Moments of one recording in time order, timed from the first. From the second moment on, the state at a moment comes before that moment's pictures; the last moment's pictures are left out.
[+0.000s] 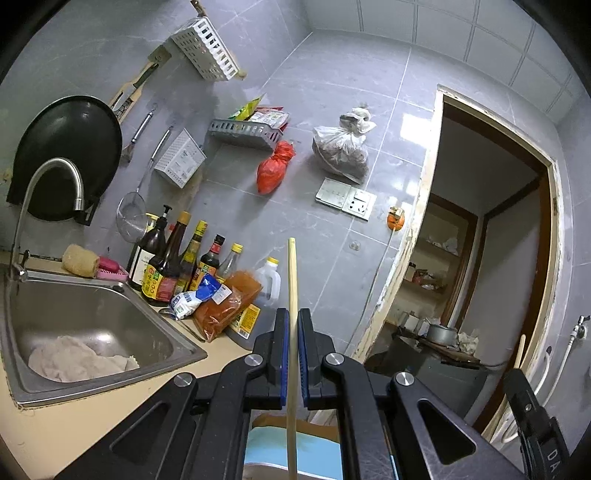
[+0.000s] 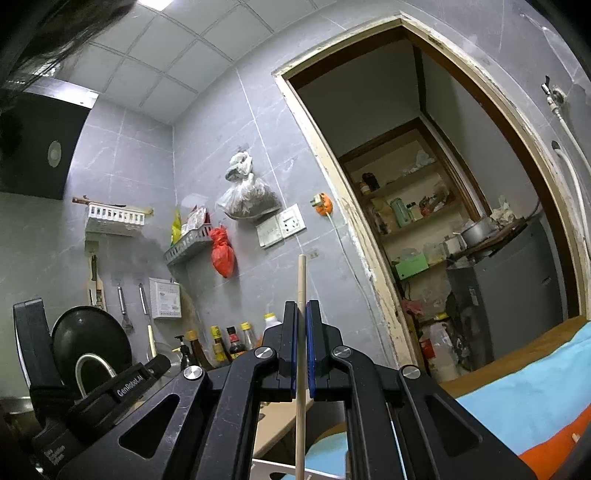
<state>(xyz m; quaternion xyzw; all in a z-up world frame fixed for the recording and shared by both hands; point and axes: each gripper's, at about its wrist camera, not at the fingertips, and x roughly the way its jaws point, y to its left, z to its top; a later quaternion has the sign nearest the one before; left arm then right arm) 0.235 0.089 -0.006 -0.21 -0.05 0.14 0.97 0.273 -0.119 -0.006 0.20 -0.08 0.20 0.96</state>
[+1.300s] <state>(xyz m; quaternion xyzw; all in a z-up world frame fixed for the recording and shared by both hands) 0.223 0.064 -0.010 -0.13 0.12 0.07 0.98 0.265 -0.152 -0.009 0.19 0.04 0.20 0.96</state>
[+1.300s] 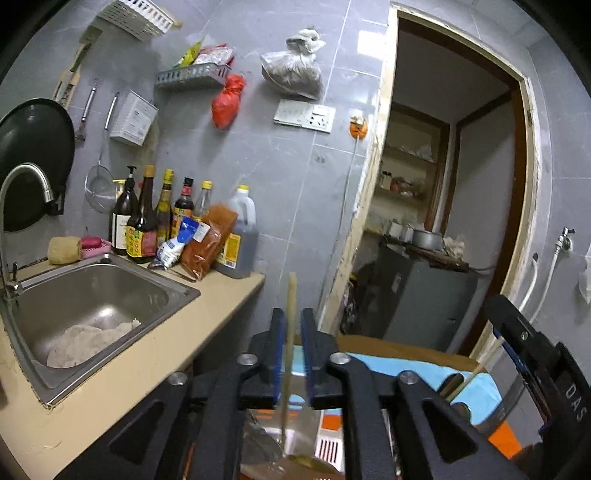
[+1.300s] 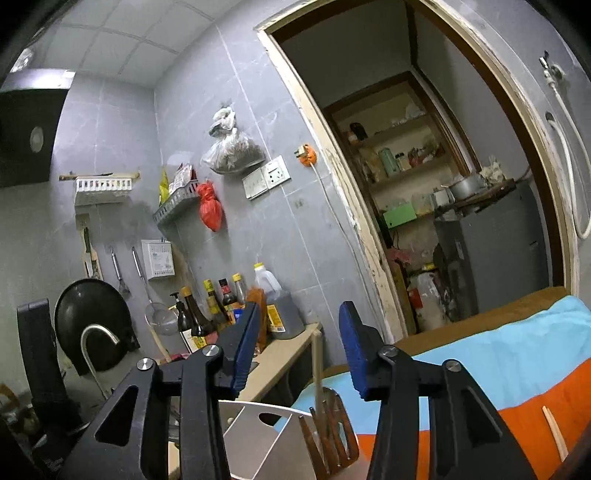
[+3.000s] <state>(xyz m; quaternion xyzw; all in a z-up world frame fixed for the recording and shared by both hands) 0.189 -0.126 -0.095 -0.06 0.37 -0.03 0.93 0.223 -0.391 -0.105 0.06 0.38 0.06 0.92</state>
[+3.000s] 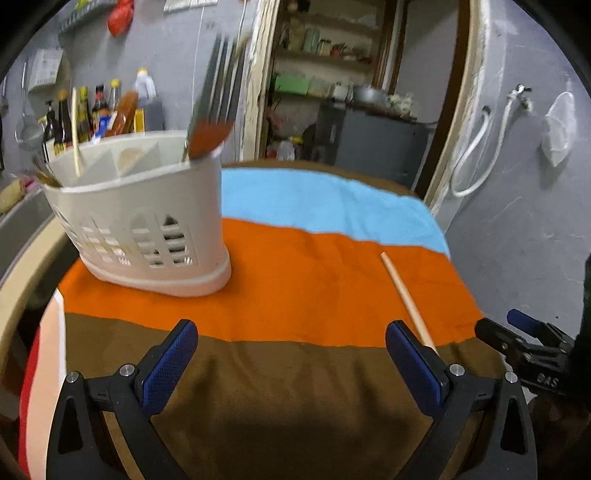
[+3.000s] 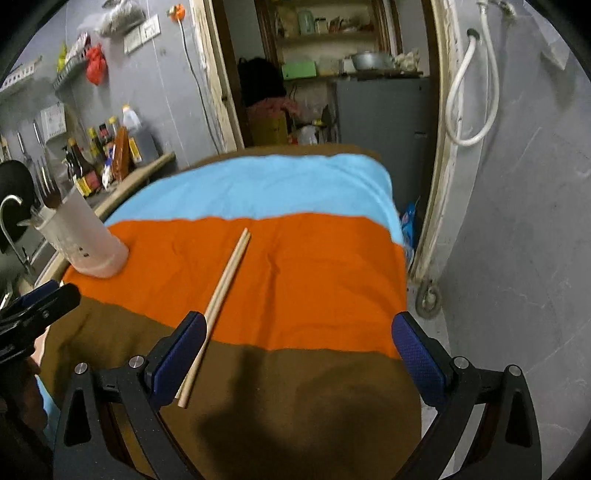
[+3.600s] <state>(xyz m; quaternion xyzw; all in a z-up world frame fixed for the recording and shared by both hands) 0.214 -0.120 -0.117 -0.08 0.41 -0.01 0.91 0.256 -0.345 -0.126 -0.01 0.44 0.10 0.89</state>
